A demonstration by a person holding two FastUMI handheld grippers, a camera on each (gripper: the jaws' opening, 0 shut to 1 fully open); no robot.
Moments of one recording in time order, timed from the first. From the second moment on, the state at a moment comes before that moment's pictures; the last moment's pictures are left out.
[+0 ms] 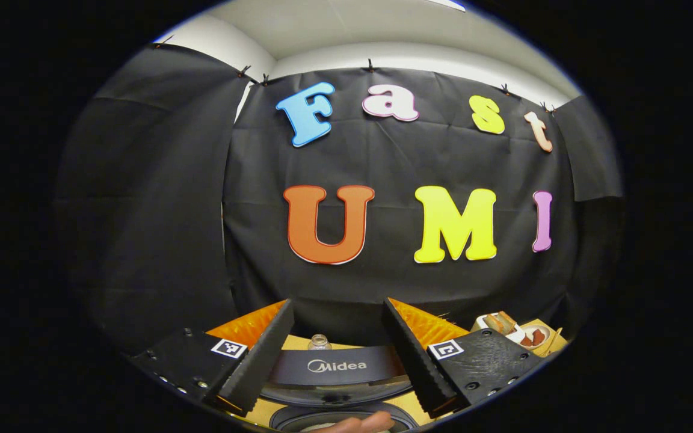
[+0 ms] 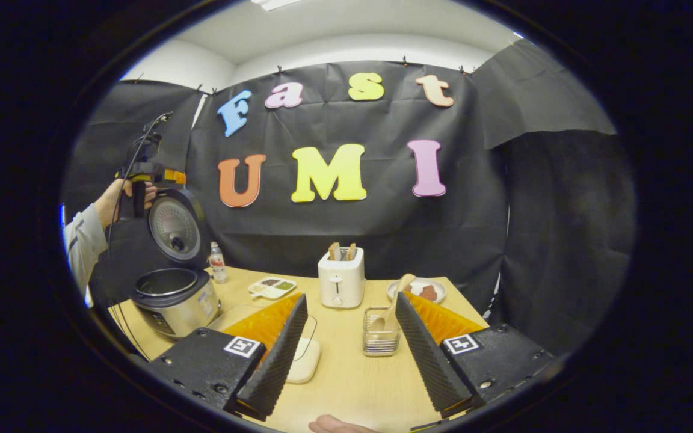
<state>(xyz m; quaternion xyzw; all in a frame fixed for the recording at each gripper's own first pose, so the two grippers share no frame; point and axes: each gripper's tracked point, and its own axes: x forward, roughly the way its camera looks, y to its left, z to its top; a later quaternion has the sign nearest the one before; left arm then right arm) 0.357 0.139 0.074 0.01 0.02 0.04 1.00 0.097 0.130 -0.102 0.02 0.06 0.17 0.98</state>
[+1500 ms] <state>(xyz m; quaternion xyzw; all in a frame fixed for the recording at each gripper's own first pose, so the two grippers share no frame) 0.239 0.129 -0.053 -0.02 0.20 0.06 0.98 0.062 0.172 -0.116 0.02 0.09 0.22 0.97</state>
